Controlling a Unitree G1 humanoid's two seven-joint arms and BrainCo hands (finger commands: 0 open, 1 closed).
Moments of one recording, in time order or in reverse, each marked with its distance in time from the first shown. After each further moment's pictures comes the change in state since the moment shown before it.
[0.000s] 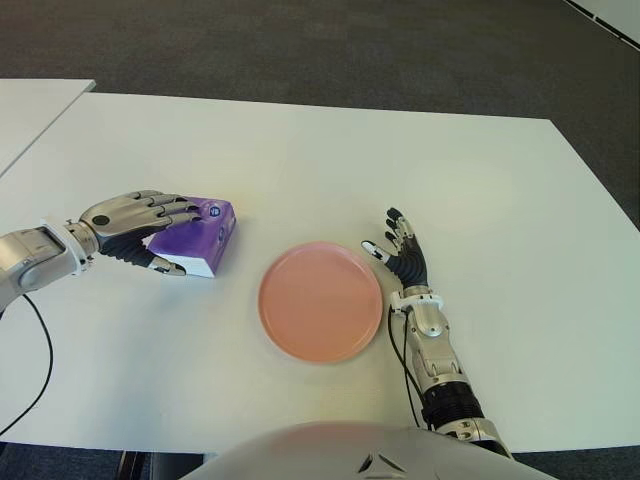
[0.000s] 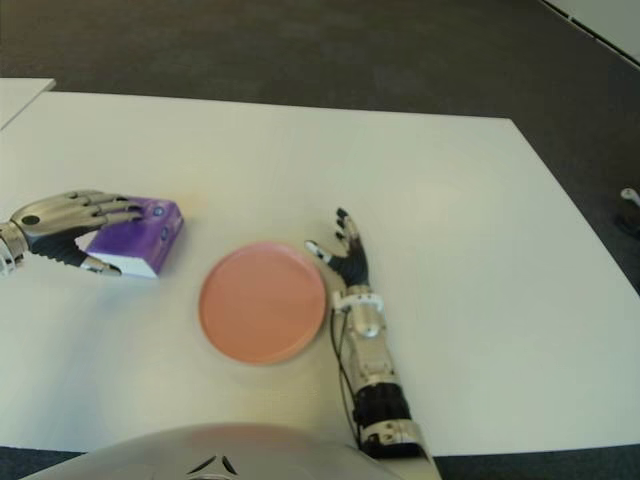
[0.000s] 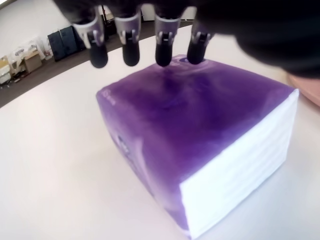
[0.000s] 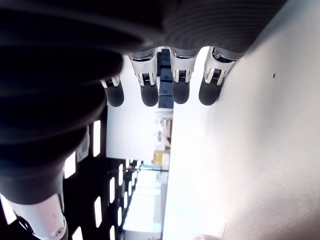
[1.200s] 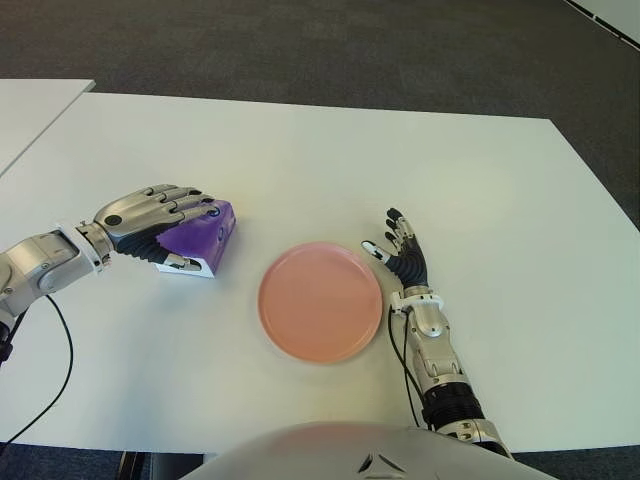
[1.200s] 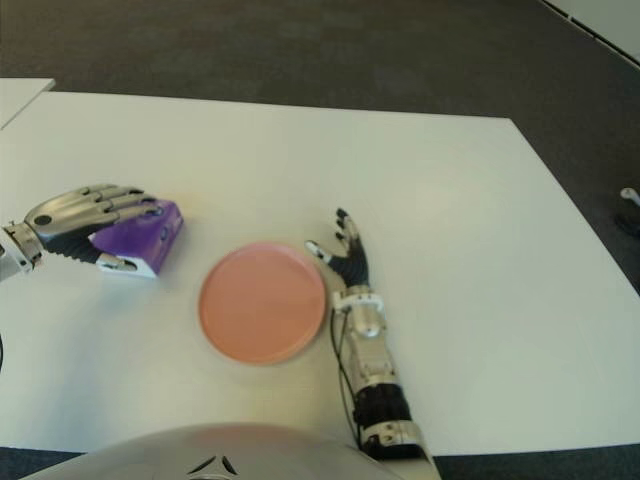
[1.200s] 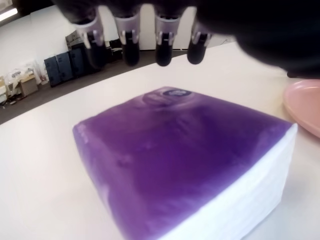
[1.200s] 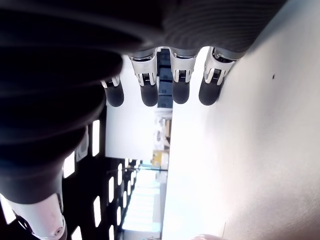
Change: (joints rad) left arm -0.003 -0.061 0.002 -0.005 0.016 0.010 0.117; right arm 0.004 -0.001 0.001 -0.013 0.001 0.014 0.007
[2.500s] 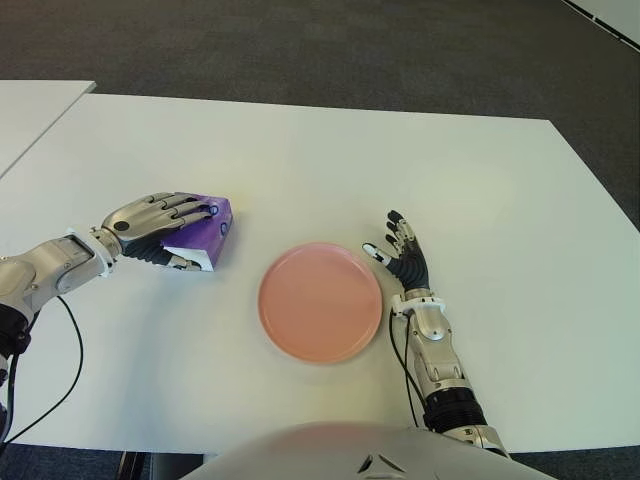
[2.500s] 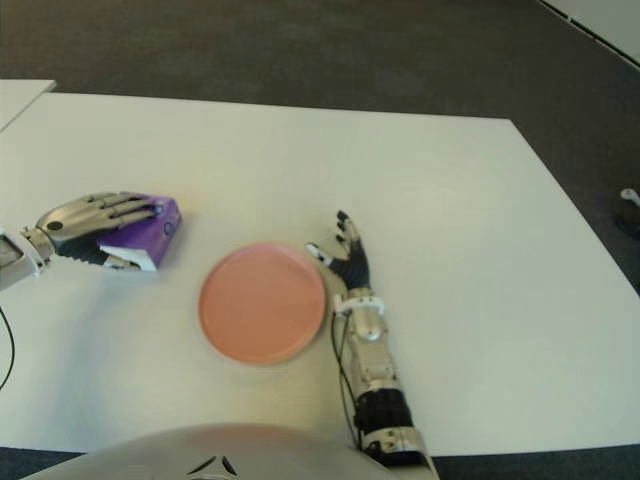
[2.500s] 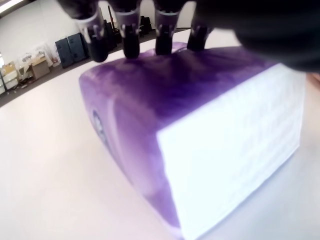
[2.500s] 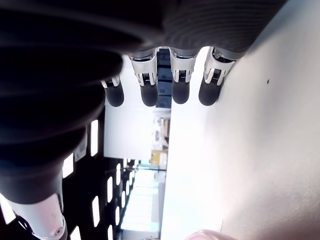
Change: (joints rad) left arm -0.102 -0.032 -0.165 0.167 0.122 0.080 0.063; right arm 0.026 -0.002 0.002 -0.037 0.002 0.023 0.005
